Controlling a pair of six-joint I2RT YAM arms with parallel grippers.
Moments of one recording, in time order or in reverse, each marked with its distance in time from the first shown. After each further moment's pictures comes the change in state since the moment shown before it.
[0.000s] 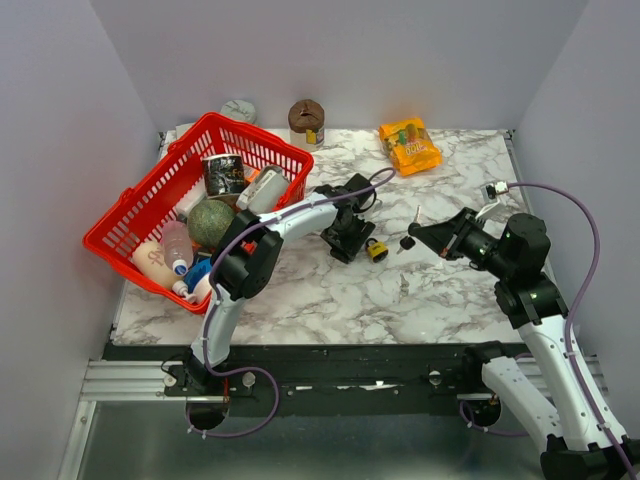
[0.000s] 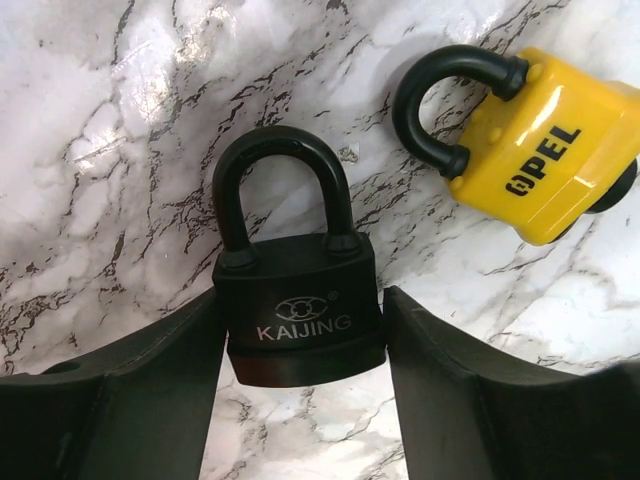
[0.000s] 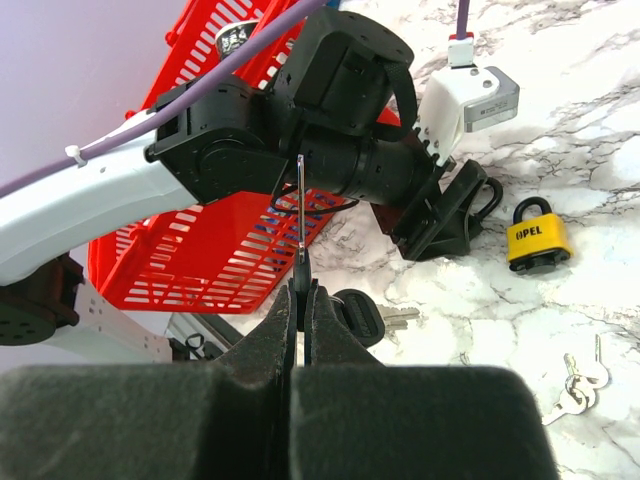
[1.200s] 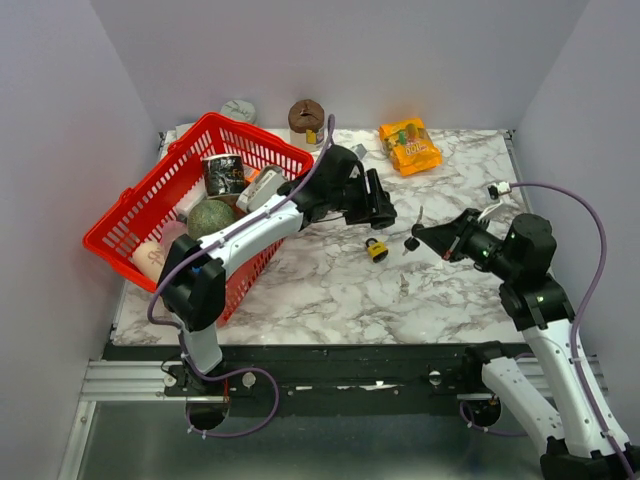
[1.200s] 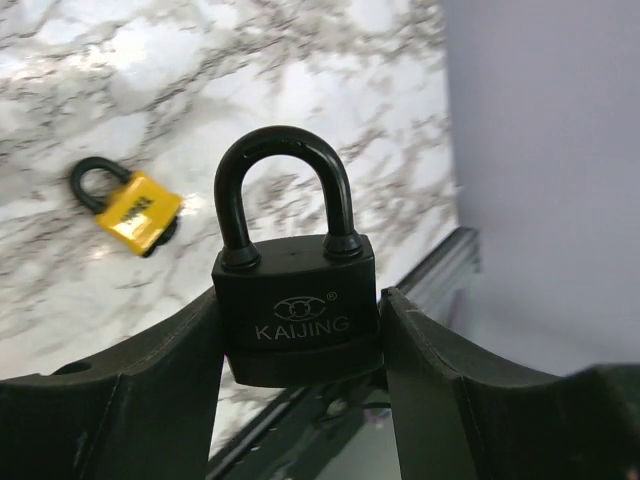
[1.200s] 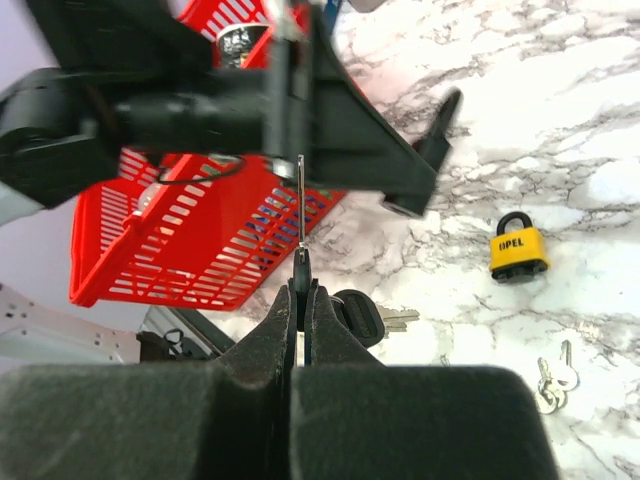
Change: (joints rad) left arm 0.005 -0.354 -0.161 0.388 0.233 -0.737; right arm 0.000 -0.022 0.046 -0.062 0.008 -0.081
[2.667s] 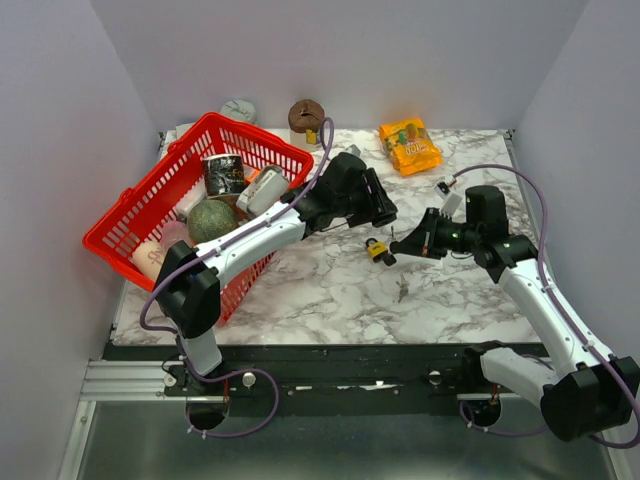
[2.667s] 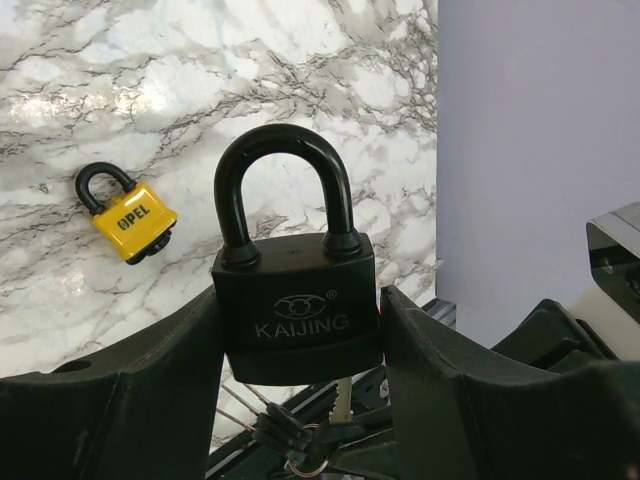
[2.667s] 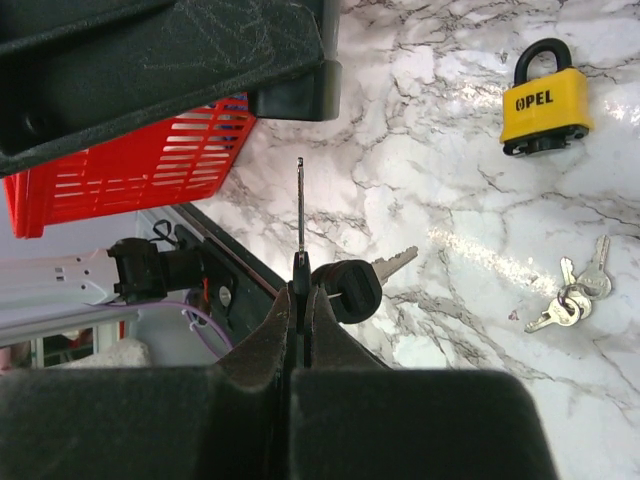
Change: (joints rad) left arm -0.070 -0.084 -0.044 0.036 -0.252 -0.185; right arm 0.038 0.386 0.084 -0.179 -0.151 -0.100
